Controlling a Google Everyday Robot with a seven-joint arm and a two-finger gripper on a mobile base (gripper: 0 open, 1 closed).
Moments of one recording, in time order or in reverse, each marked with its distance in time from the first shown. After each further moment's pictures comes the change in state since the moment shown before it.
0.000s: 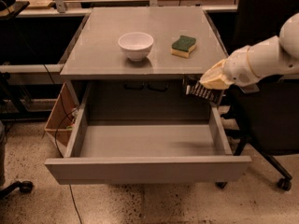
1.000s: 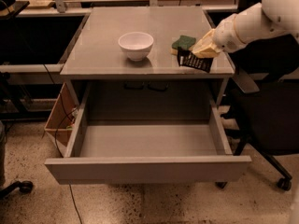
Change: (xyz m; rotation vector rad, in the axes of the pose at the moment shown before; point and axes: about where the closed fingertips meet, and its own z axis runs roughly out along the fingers) arm -0.050 -0.097 0.020 0.048 -0.019 -0.136
